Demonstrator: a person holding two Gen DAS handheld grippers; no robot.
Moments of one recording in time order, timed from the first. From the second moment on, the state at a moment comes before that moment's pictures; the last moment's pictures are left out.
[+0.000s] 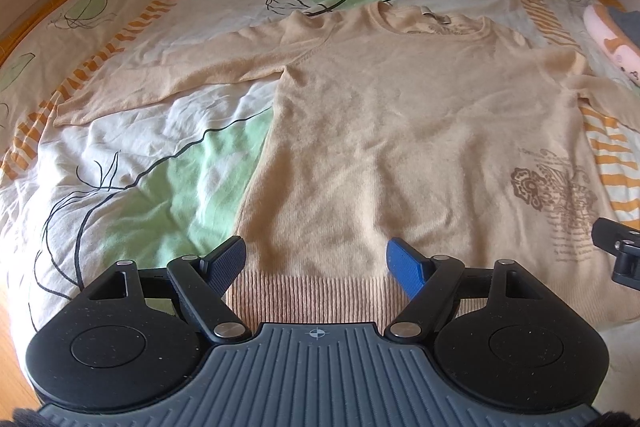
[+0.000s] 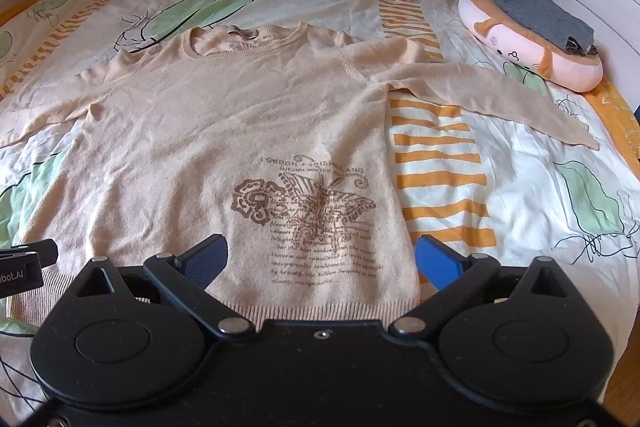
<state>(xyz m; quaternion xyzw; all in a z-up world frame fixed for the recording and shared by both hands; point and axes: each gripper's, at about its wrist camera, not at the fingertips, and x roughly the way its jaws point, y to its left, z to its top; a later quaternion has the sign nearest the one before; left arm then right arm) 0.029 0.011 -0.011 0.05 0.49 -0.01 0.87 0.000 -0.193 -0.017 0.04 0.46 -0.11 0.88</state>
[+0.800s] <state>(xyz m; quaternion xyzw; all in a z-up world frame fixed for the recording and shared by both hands) 0.095 -0.010 -0.025 0.06 0.48 -0.04 0.88 0.034 -0.277 -0.073 0.29 0.55 -0.01 0.78</state>
